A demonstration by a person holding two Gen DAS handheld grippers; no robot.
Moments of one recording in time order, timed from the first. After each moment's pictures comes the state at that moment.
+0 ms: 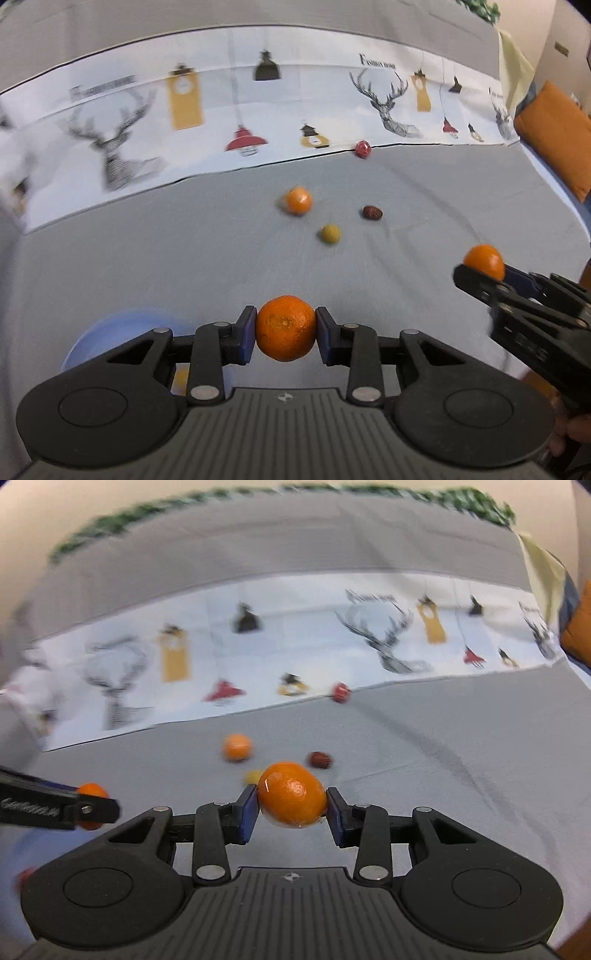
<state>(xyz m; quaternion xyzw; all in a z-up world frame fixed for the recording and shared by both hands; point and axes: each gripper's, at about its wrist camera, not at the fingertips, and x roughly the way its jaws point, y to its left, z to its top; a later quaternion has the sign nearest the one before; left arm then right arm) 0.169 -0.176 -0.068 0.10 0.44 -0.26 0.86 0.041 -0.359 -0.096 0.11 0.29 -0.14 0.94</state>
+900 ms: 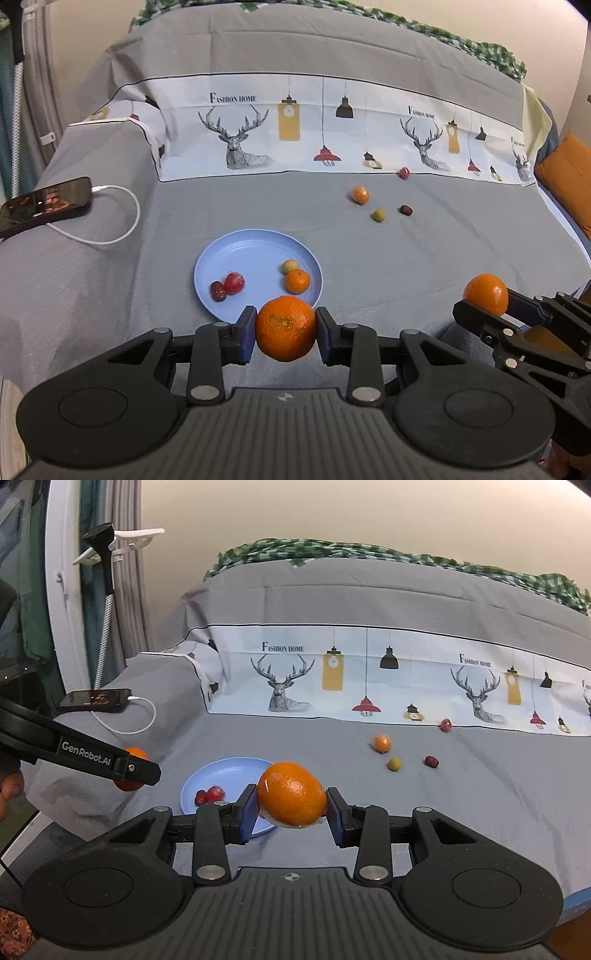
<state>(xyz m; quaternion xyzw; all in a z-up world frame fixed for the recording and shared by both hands) -0.012 -0.007 0.008 0.05 0.39 -0.17 0.90 -0.119 -0.194 -0.015 0.03 0.26 0.01 0.97</state>
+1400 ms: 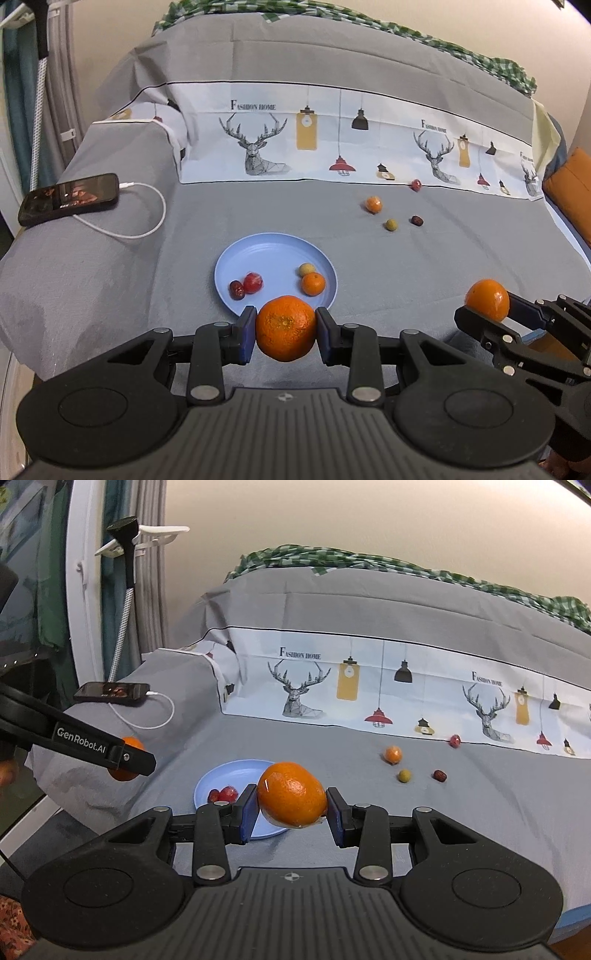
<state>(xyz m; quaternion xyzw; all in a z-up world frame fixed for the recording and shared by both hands) -0.022 0.015 0.016 0.03 0.39 -0.15 0.91 -0.125 -0.175 -0.011 -0.01 0.25 0.03 0.97</state>
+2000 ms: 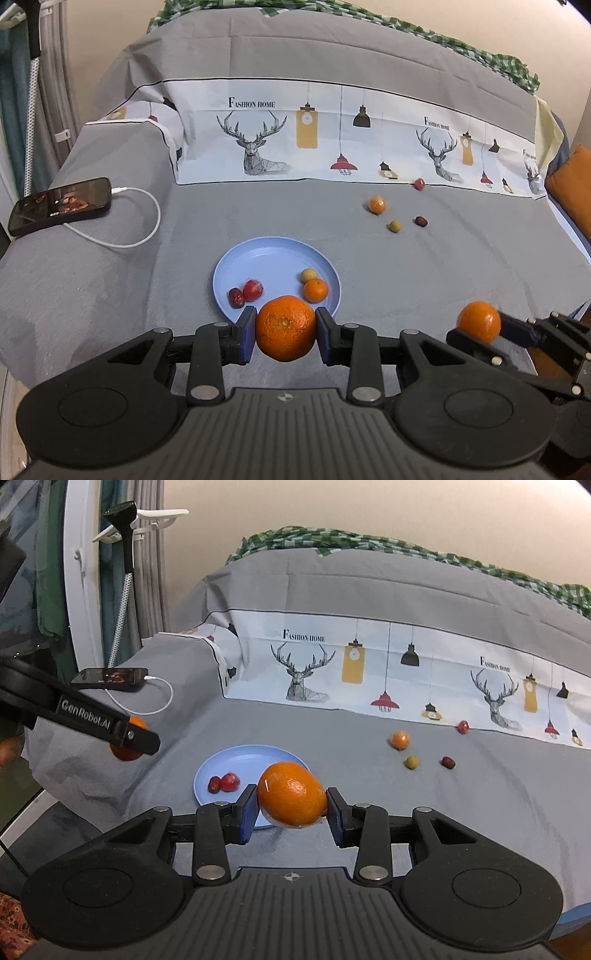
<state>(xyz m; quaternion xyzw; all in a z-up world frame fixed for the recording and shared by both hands) 0.004 0.008 0.011 0.04 0.39 -0.16 0.91 -0.106 -0.176 -0.024 0.00 0.28 0.03 0.96</state>
